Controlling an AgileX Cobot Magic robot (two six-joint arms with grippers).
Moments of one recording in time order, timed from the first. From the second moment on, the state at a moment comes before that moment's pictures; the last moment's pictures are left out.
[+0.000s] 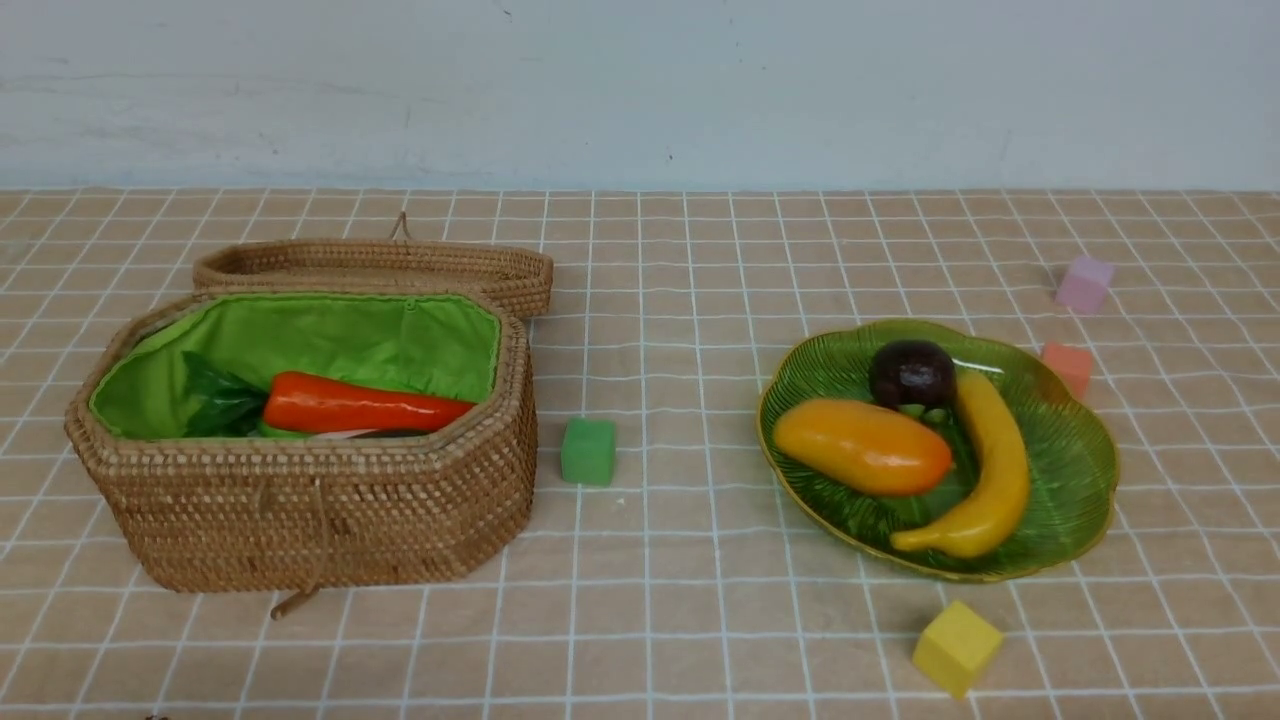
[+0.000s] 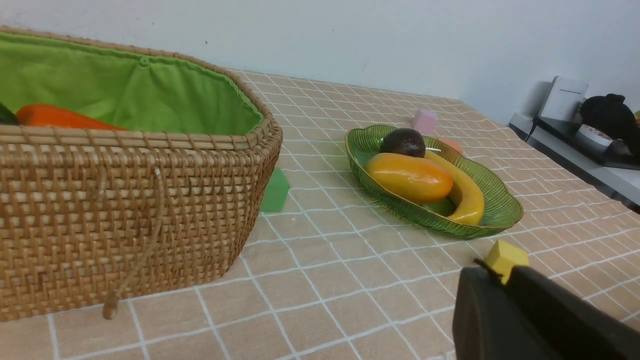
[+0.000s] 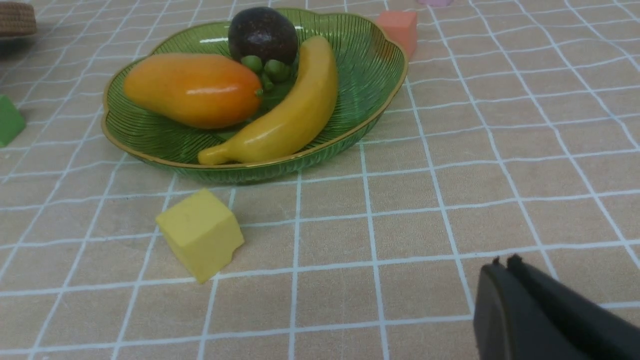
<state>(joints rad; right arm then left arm) 0.06 -0.01 0.01 -0.01 0.38 0.12 -0.44 0.04 -0.08 -0.56 0.21 0.23</state>
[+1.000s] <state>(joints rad) 0.06 -0.01 0.01 -0.01 0.38 0.12 -0.09 -0.01 0.03 -0.04 0.38 -0.26</state>
